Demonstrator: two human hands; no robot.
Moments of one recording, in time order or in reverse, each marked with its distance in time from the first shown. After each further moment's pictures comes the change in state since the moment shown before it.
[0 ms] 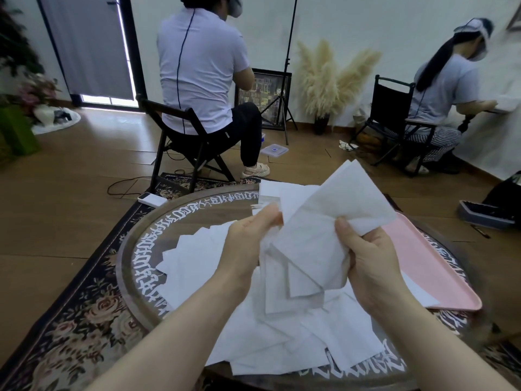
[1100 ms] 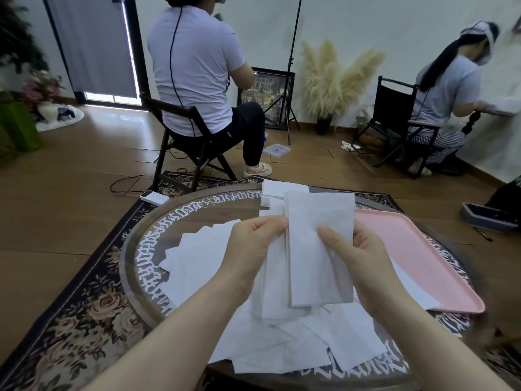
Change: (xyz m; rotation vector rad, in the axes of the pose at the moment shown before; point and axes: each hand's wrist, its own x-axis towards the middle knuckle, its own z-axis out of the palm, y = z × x) left_hand -0.004 -0.001 0.002 -0.059 0.001 0.048; right_hand -0.002 0.003 -0.005 -0.326 -0.147 0.029
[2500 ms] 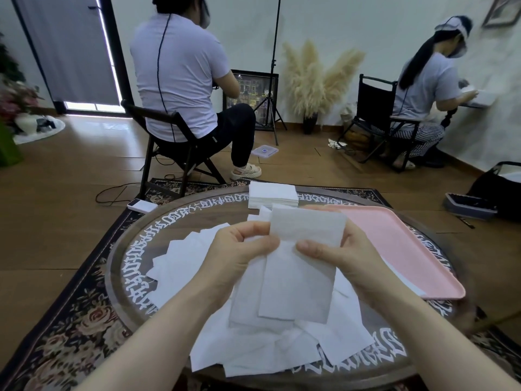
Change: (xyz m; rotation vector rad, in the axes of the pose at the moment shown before) left_hand -0.008 0.005 -0.012 0.033 -0.177 -0.047; right_hand 0.000 -0.009 -0.017 0.005 -0.237 -0.022
